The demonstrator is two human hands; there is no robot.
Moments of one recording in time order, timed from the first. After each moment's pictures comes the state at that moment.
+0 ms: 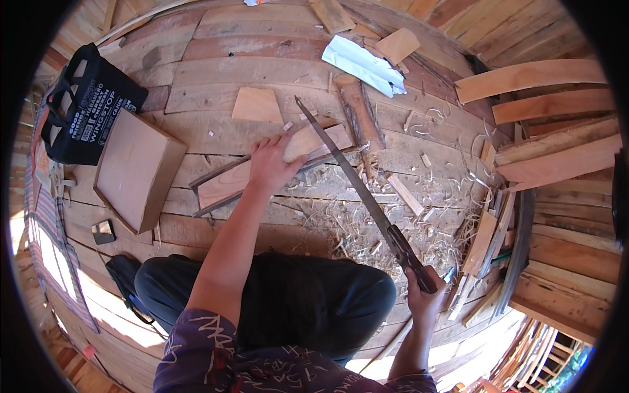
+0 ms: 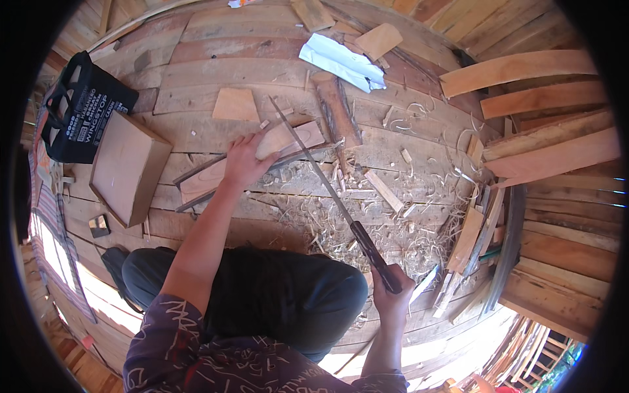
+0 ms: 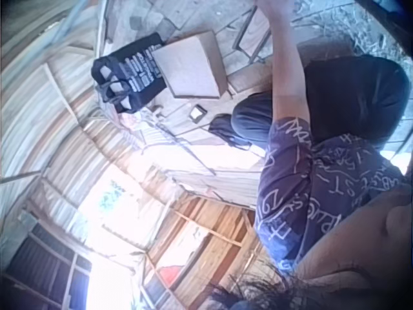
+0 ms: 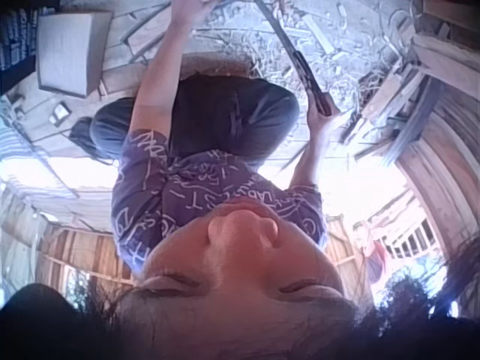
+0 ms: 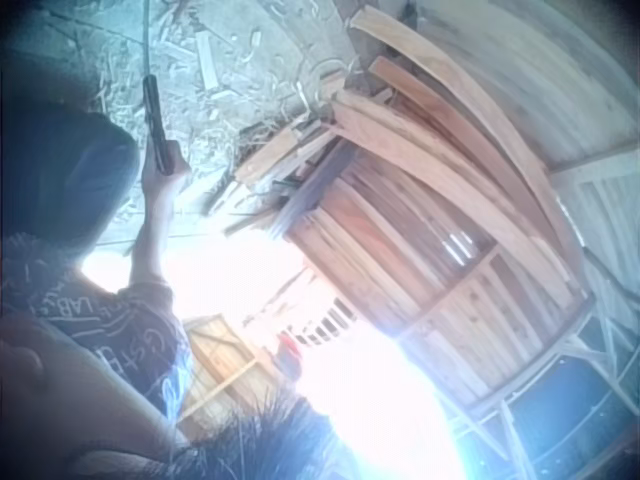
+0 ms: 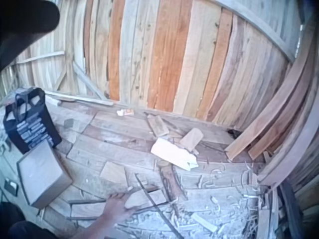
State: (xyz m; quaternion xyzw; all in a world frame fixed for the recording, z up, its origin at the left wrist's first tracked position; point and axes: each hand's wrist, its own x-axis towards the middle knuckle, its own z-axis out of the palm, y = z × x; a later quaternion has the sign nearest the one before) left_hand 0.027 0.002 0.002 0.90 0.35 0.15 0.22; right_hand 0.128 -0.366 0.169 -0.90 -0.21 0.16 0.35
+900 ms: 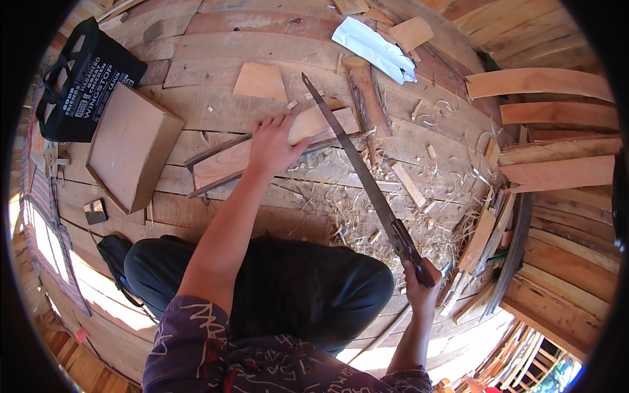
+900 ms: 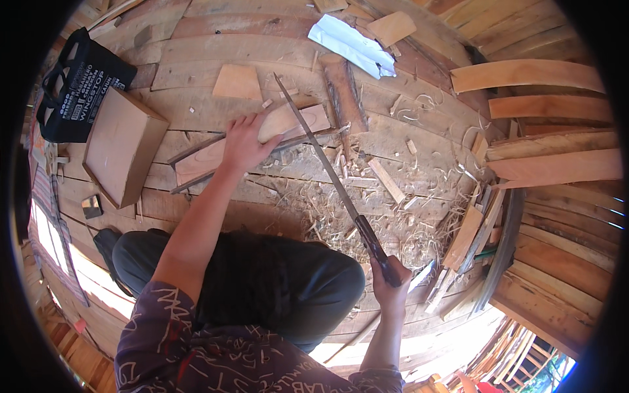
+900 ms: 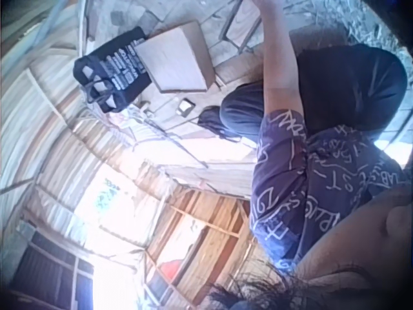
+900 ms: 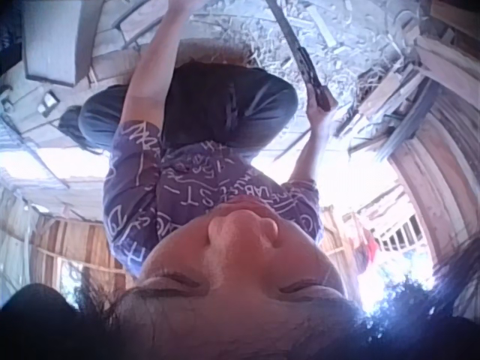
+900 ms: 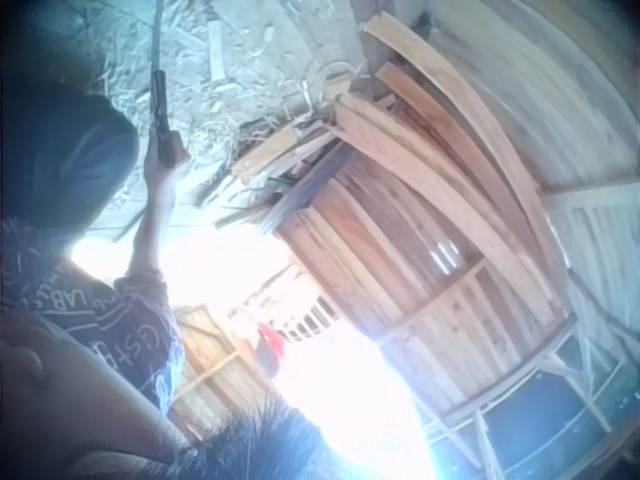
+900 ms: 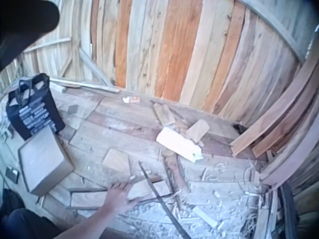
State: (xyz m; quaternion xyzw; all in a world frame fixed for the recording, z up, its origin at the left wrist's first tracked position) left_hand 0.026 -0.002 -0.003 0.90 0.35 0.18 0.17; right_hand 0.142 -0.384 0.149 -0.89 -0.21 0.24 0.31
